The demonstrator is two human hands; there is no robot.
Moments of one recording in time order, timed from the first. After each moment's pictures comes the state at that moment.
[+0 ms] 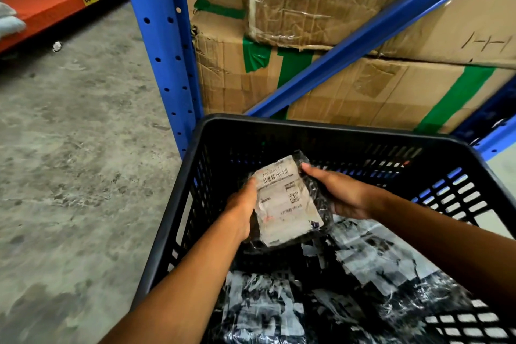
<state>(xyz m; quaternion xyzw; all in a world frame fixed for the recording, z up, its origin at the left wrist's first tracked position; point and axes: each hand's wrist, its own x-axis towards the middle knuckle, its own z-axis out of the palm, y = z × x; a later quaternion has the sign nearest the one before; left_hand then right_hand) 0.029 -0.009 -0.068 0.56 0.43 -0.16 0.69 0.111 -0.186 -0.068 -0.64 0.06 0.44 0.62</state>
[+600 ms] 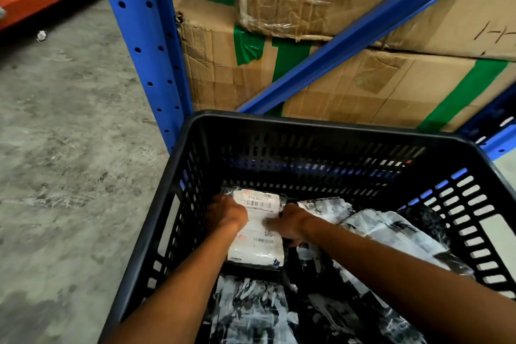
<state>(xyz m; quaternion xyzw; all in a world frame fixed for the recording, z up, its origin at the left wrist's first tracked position) 0.047 0.005 -0.132 0.83 0.39 -0.18 0.35 0.073 -0.122 -0.118 -0.87 0.01 0.41 0.26</state>
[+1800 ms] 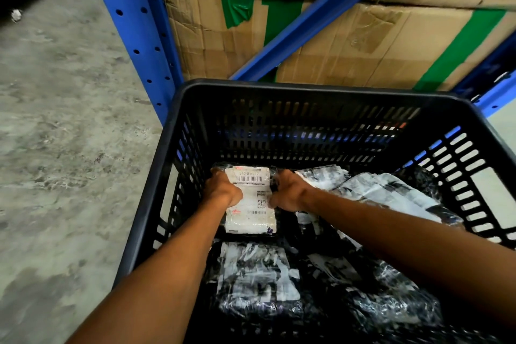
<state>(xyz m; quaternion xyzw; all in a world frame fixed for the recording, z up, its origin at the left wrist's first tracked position) 0.039 0.020 -0.144 0.84 0.33 -0.20 0.37 0.070 -0.129 -0.133 -0.91 -0.06 0.34 0.25</state>
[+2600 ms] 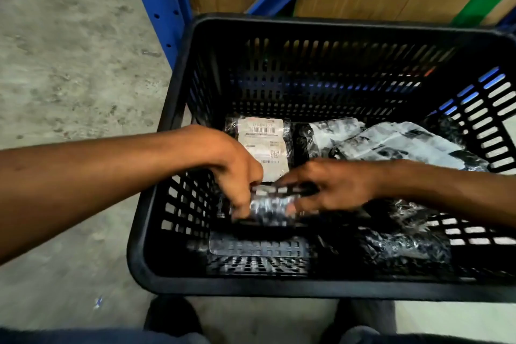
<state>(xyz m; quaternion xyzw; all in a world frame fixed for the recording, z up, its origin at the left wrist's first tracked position) -0.017 0.008 -0.033 0.81 -0.17 -0.56 -0.02 -0.004 -0.170 -0.055 -0.80 -0.41 0.41 0.15</state>
